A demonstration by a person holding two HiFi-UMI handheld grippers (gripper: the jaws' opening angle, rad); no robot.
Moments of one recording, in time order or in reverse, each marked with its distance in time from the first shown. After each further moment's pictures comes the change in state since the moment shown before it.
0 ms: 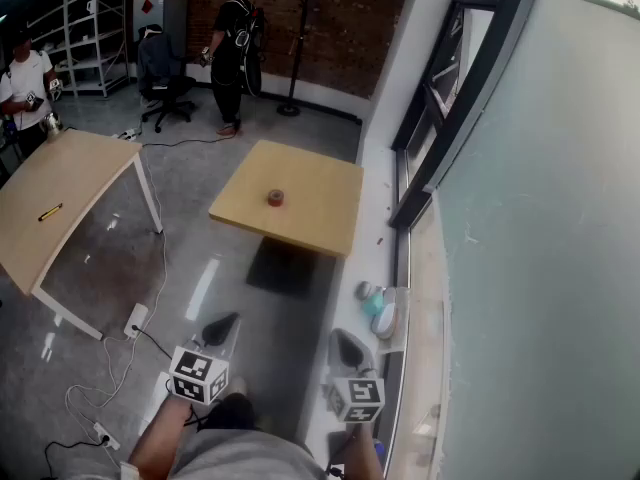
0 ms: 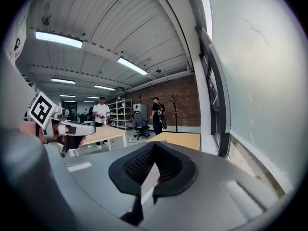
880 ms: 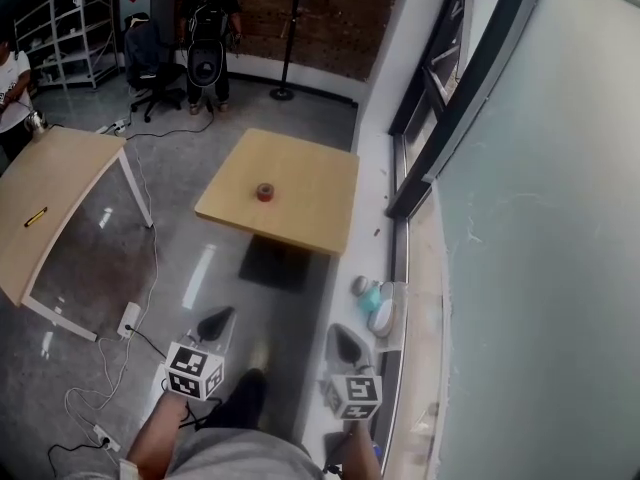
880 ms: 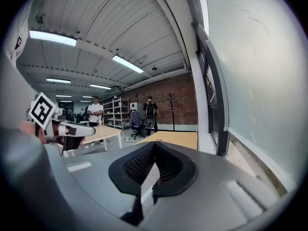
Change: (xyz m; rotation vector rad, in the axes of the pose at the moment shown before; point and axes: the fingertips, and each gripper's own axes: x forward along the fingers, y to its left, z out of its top) left arm 0.067 0.019 -0.002 -0.010 0.038 -0.010; right arm 0.052 -0.038 -0.004 0.017 0.015 -0.026
